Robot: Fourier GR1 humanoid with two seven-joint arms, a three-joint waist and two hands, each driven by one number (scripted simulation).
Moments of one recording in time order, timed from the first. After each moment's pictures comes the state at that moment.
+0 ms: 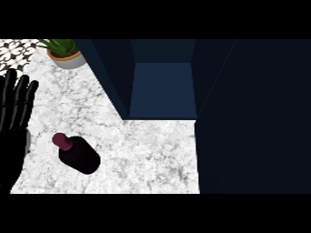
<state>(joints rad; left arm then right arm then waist) -0.02 0.11 0.00 -2.10 0.01 -0.01 0.02 0.00 -0.12 0.02 -2.10 0.01 -0.01 -0.03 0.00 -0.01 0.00</state>
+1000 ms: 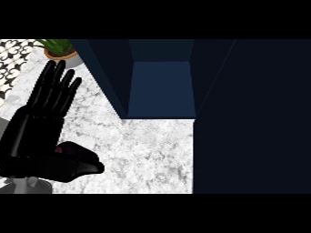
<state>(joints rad) -0.14 0.02 -0.03 -1.99 0.22 0.03 0.31 0.17 -0.18 0.02 -2.31 -0.29 0.18 0.22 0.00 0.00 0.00</state>
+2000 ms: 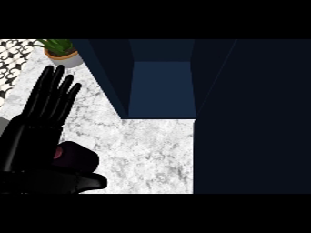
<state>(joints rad) -0.11 0.02 -0.09 -2.09 0.17 0.09 0.40 0.13 -0.14 -0.04 -2.36 -0.31 0.23 0.35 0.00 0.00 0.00</state>
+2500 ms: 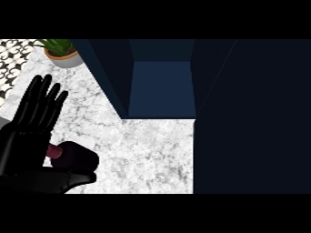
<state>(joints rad) -0.03 0.04 -0.04 -2.08 0.15 0.07 0.35 0.10 -0.13 -0.05 -2.37 -0.32 0.23 0.38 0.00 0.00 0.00</state>
